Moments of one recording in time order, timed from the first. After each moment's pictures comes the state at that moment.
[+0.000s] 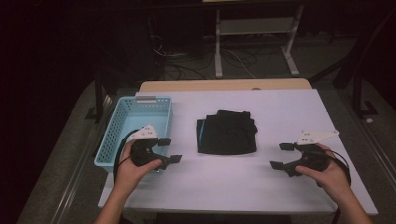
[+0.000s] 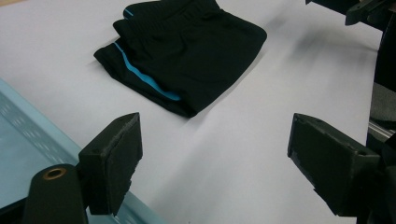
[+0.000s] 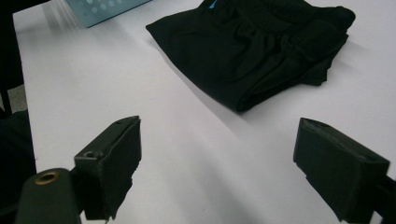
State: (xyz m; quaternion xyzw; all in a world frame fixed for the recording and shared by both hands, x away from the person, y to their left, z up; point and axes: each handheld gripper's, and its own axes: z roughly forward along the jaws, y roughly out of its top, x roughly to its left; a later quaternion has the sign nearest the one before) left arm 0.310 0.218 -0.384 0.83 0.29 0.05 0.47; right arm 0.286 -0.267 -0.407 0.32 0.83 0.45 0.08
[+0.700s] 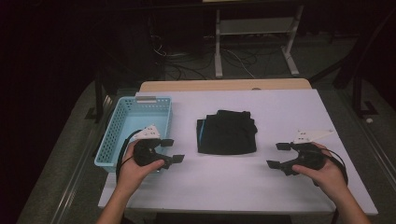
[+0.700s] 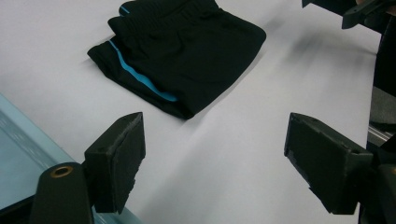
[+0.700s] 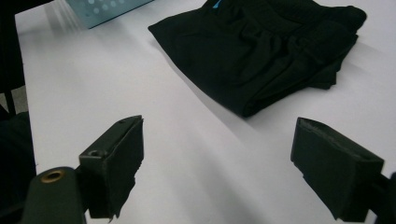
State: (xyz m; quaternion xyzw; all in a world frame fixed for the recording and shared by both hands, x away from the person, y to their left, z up) left arm 0.312 0.214 -0.390 0.83 0.29 0.05 0.47; right arm 0.291 -0.259 -0.409 0.32 0.83 0.45 0.07
